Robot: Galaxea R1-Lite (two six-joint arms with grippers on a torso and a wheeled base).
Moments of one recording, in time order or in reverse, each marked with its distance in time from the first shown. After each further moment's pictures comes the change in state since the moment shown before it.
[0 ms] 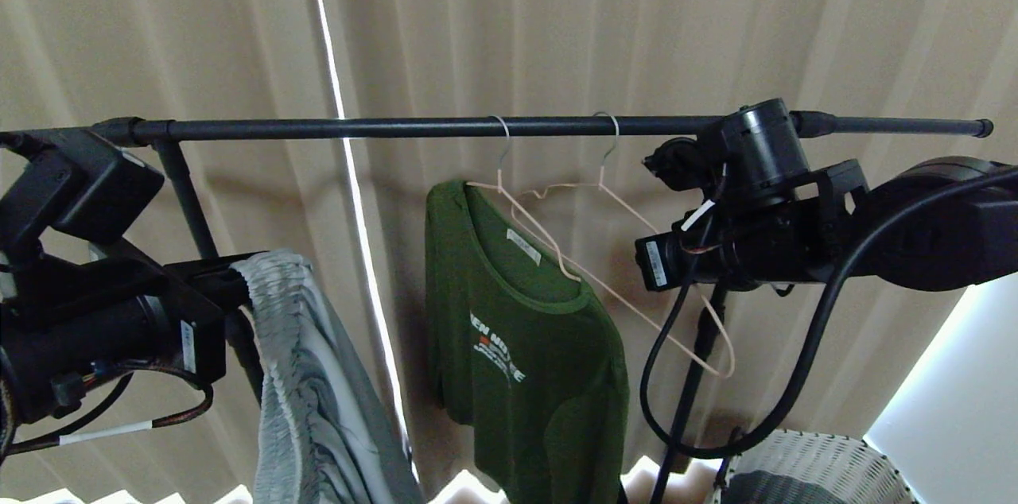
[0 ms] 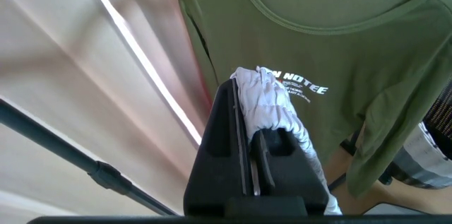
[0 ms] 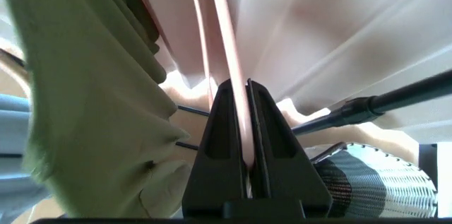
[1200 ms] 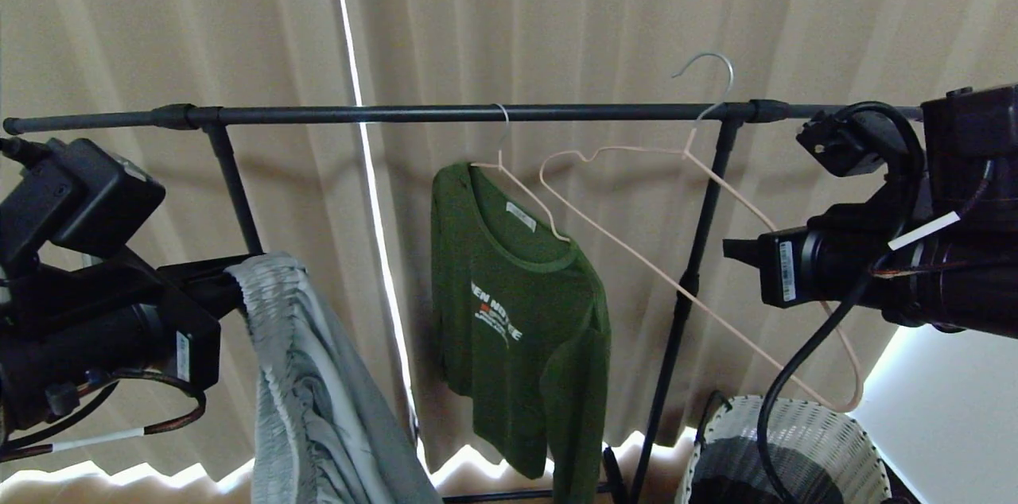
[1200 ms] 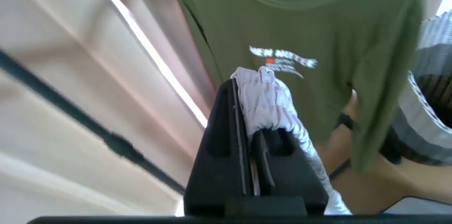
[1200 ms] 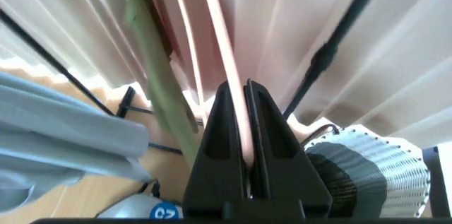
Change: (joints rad) left arm 0.005 -0.012 0.014 -0.005 0.006 0.084; right arm -0.019 -0.365 0.319 -0.144 0.001 -0.006
